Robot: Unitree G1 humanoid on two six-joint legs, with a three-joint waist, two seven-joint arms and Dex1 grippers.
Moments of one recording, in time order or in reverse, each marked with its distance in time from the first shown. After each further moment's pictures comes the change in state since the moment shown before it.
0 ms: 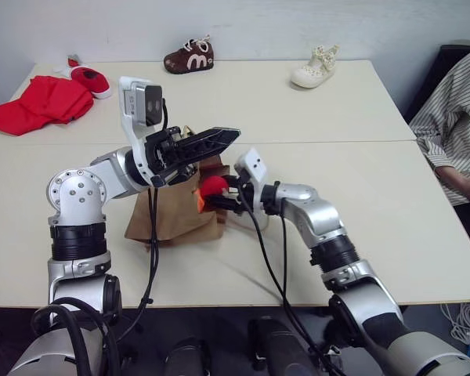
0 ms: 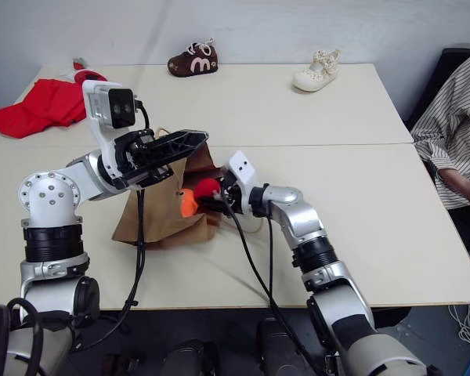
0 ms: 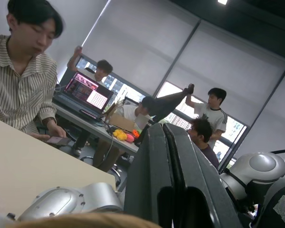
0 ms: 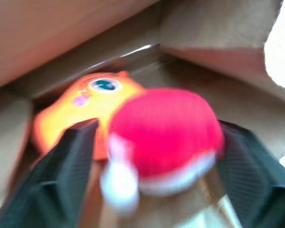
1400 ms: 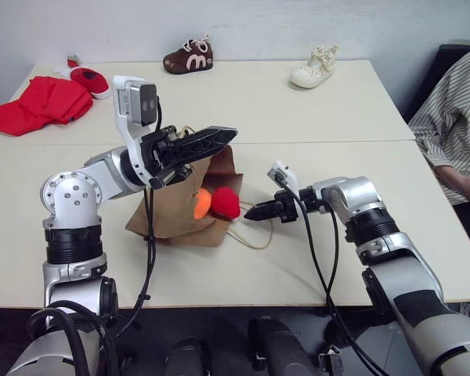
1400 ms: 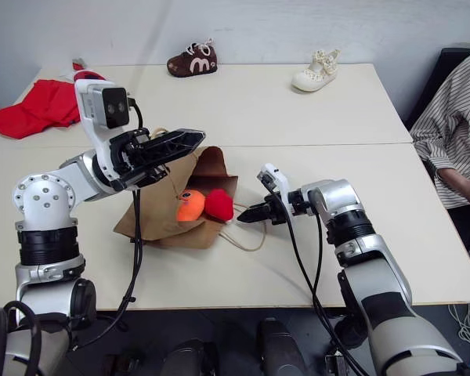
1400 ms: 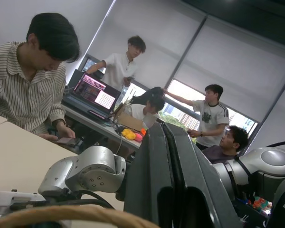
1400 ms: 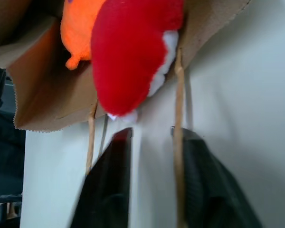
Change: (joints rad) left arm 0.022 0.020 0.009 -0.036 0.000 -0.020 0.021; right arm -0.153 -0.211 0.058 0.278 0.010 0.386 0.364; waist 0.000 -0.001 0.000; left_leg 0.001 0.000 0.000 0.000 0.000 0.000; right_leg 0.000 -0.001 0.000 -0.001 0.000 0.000
